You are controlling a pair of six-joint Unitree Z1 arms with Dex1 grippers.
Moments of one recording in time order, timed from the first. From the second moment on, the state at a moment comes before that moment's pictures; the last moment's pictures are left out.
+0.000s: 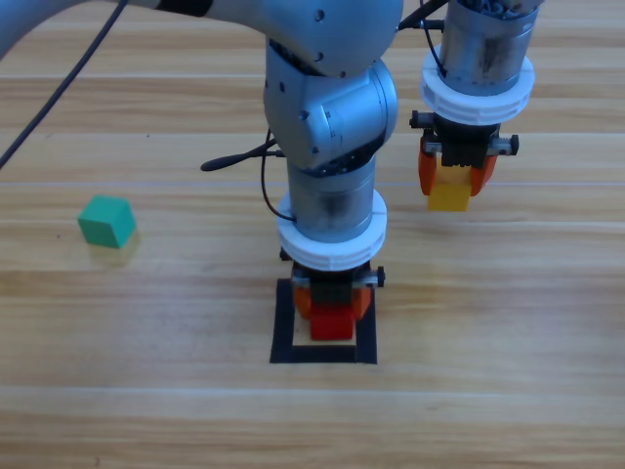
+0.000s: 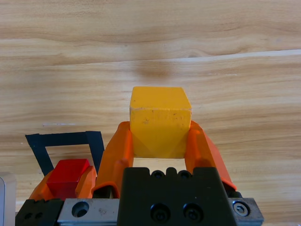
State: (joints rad) arm 0 -0.88 2.35 -1.94 1.10 0.03 -0.95; arm 1 0.71 2.42 -2.28 1.37 -0.06 0.76
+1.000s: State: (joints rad) arm 0 -0.88 2.37 -1.94 1.11 0.03 -0.96; arm 1 0.71 2.42 -2.29 1.37 -0.05 0.76
